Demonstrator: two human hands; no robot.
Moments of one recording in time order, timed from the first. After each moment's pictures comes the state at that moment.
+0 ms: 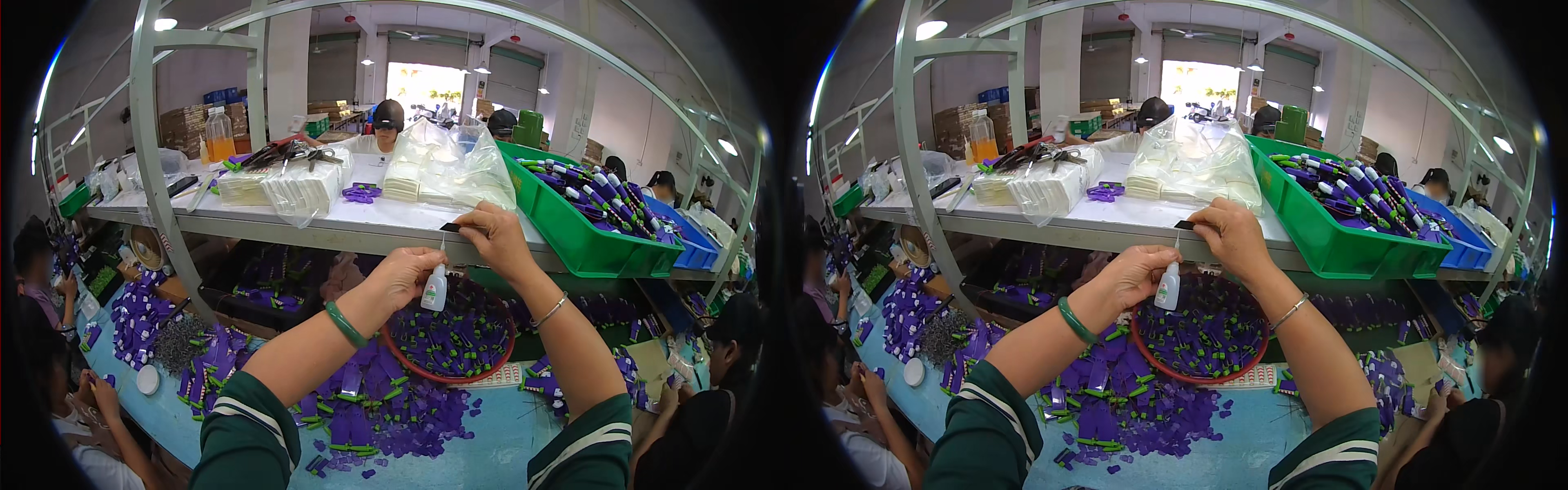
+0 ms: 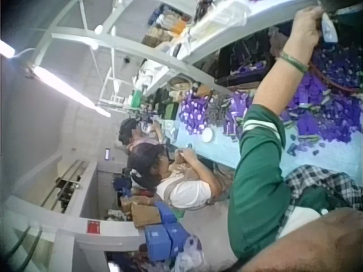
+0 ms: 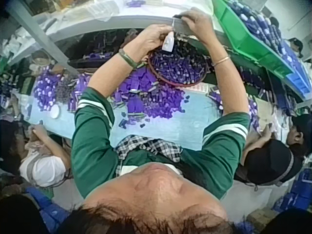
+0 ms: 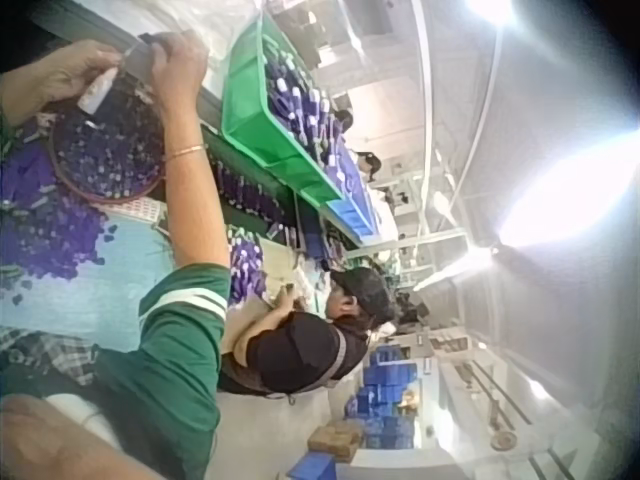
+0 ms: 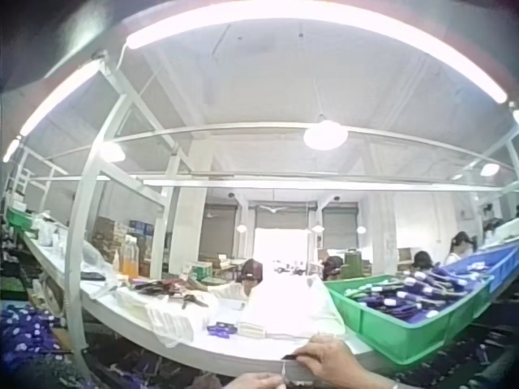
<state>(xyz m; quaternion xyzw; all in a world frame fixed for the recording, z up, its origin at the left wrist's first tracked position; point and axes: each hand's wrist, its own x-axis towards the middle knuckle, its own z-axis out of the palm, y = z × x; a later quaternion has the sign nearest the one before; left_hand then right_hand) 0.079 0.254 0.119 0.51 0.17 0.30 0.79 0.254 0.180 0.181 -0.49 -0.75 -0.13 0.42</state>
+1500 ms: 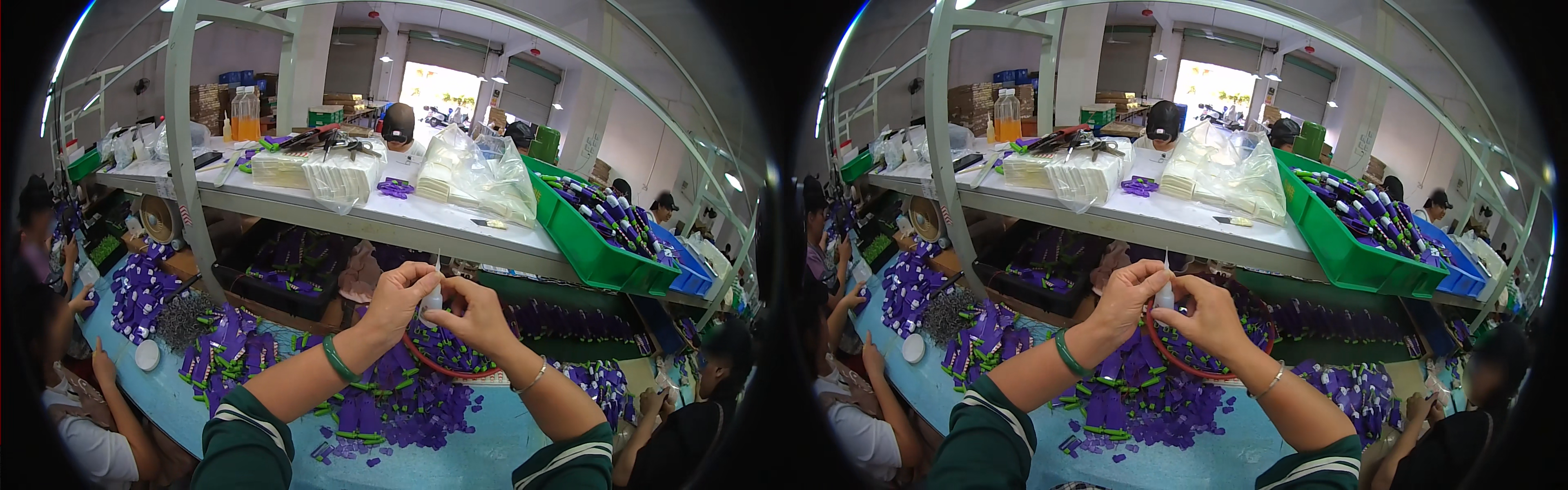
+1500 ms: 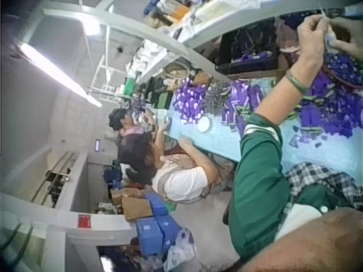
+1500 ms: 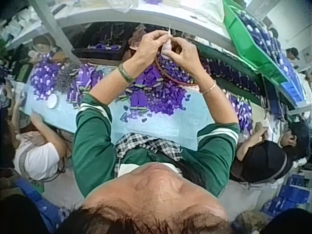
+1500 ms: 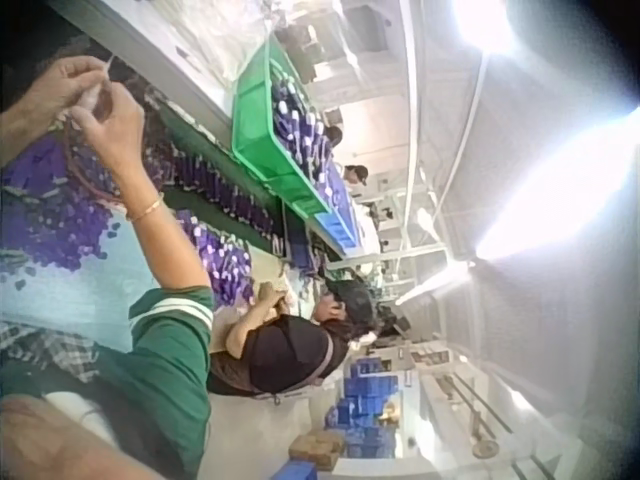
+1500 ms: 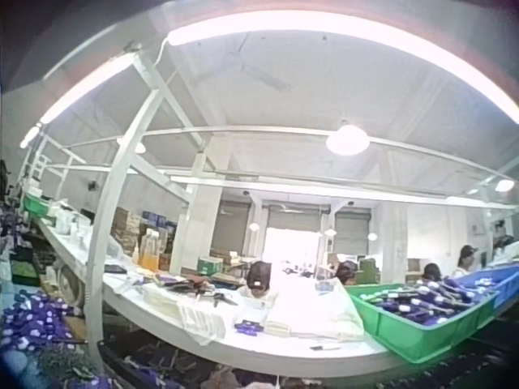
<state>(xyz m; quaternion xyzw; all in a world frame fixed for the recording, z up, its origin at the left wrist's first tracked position) 0.018 0.200 0.096 0.51 0.10 0.48 0.71 0.153 0.115 0.135 -0.56 -0.71 0.11 0.42</state>
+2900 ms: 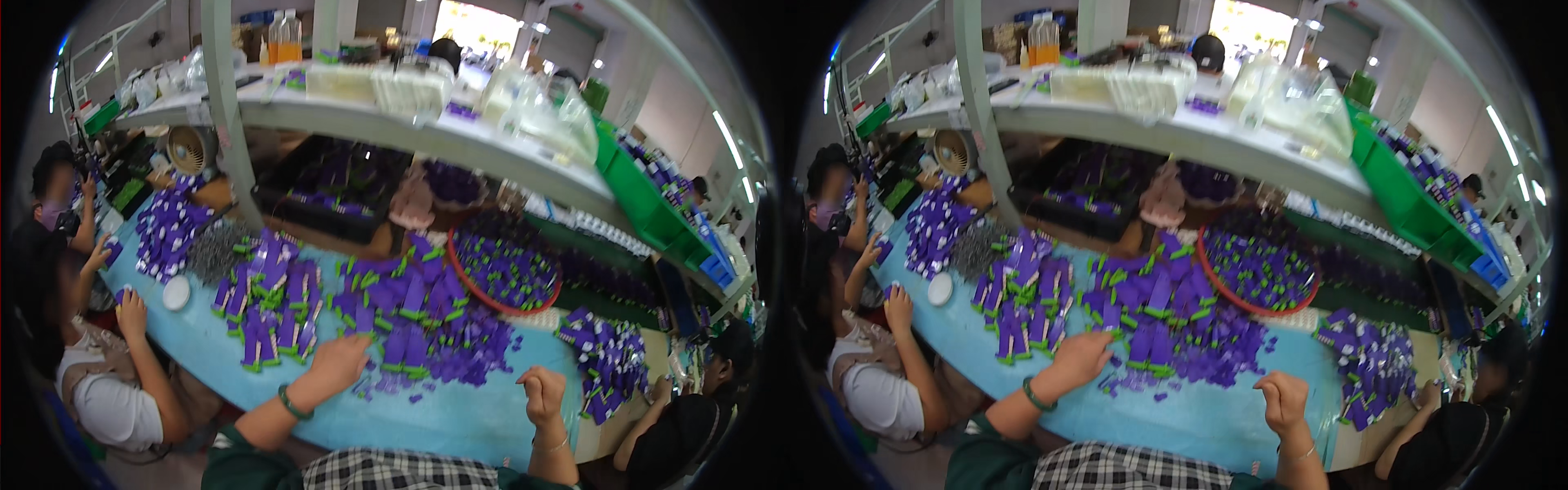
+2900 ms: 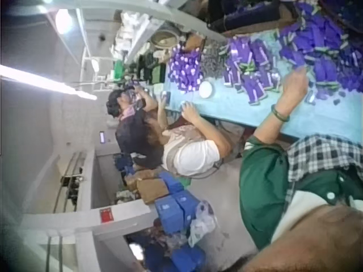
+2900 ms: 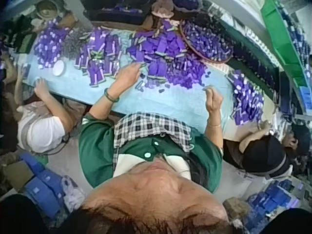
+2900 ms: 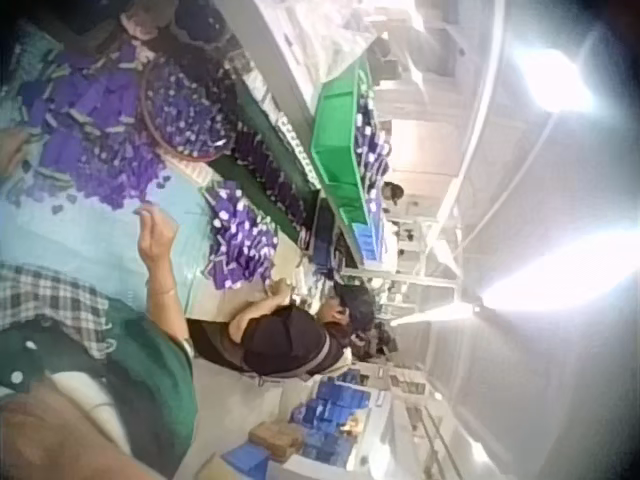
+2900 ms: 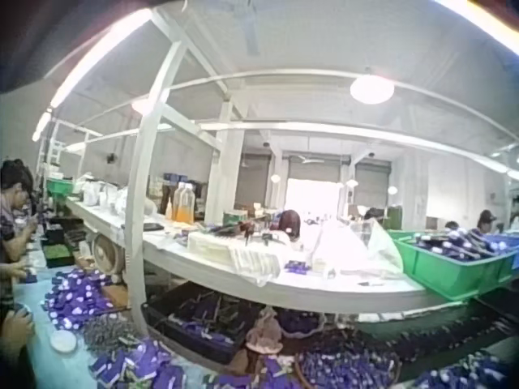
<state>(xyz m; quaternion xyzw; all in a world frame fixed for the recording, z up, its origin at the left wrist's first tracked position) -0.168 0.093 -0.070 0.88 0.41 0.19 0.16 0.151 -0.065 0.007 -0.59 -0.67 0.06 0.46</state>
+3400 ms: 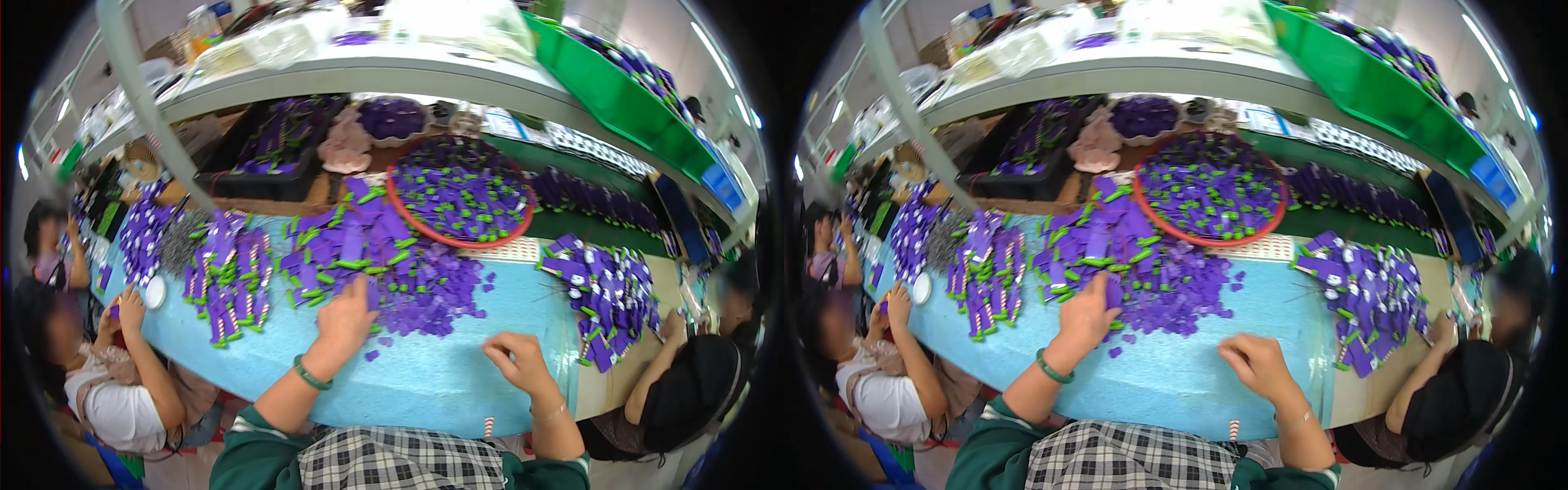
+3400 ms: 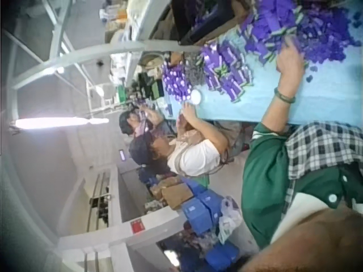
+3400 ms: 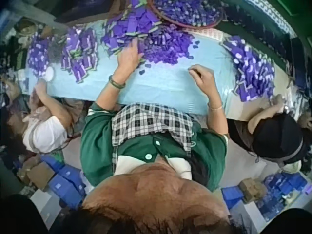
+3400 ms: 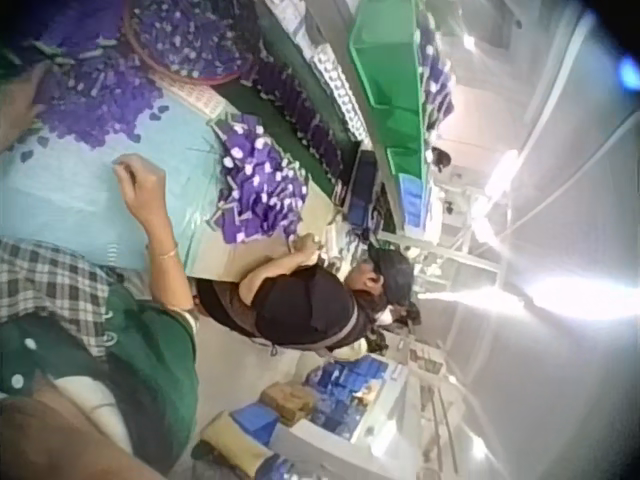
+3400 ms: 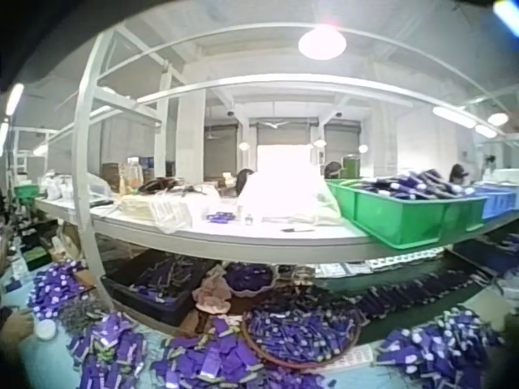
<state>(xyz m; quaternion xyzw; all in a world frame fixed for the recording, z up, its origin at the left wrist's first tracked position) -0.056 0.066 -0.068 0.84 0.51 0.15 0.09 0.201 -0.094 -0.032 -0.61 -0.66 0.22 0.38</state>
